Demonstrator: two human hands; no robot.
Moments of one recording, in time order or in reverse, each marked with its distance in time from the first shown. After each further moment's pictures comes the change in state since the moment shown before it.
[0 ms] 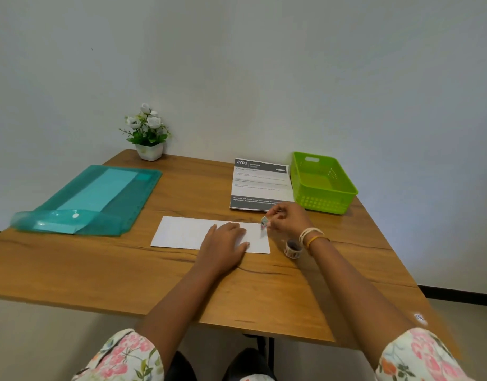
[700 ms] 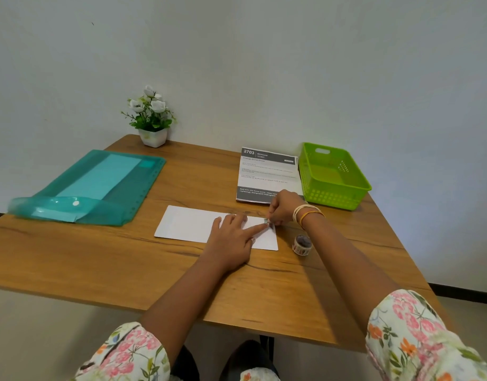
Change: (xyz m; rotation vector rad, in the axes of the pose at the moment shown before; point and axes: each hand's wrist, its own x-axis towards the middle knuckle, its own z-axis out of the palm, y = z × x) left_hand 0.004 0.002 0.002 0.259 -0.075 0.102; right_hand 0.040 -0.026 0.011 -0.478 -0.288 0.096
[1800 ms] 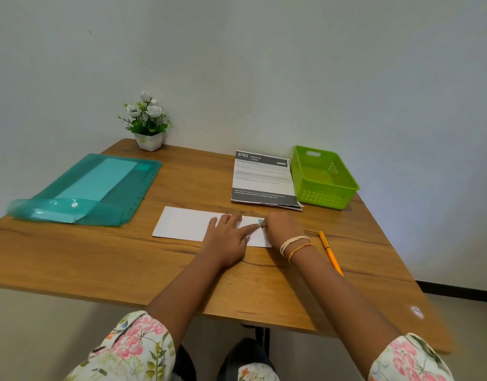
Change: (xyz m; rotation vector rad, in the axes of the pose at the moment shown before) left_hand 0.000 -0.001 -0.001 -0.024 -0.042 -0.014; right_hand -0.038 0.011 0.049 -0.502 0.291 -0.111
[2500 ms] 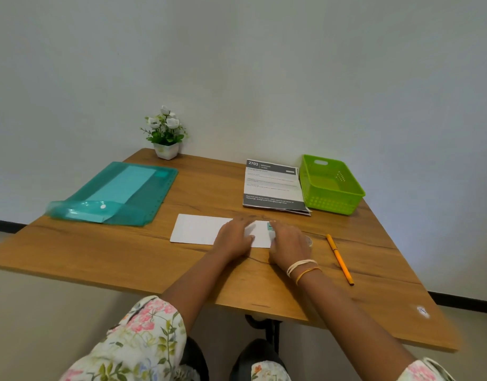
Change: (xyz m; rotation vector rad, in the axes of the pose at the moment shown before) left_hand -0.008 -0.002 -0.019 -0.458 0.037 -0.193; right_hand -0.056 -0.024 -0.004 0.196 0.162 0.037
